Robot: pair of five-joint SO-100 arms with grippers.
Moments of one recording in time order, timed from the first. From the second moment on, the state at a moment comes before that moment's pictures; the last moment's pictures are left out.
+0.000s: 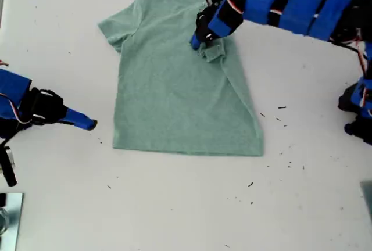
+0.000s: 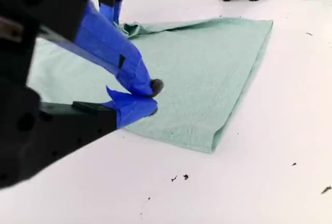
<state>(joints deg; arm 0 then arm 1) 5.2 206.0 184.7 60.6 -6.0 34.3 62.1 52.9 69.8 -49.0</state>
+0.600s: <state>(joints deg) 5.2 206.0 184.7 60.6 -6.0 35.0 111.8 83.3 90.4 -48.9</state>
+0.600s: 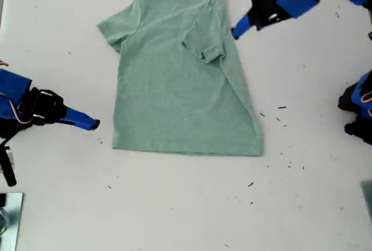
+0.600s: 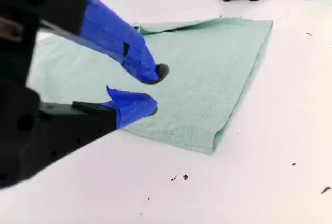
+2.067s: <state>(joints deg) -42.5 138.3 107.1 90.4 28.8 29.4 197.1 173.6 78.8 -28.6</state>
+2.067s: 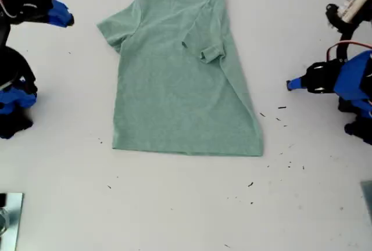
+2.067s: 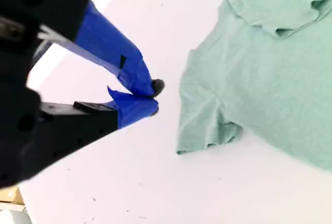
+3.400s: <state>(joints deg) -57.1 73.3 101.4 58.8 44.8 28.9 199.7 173.6 79.5 -28.3</state>
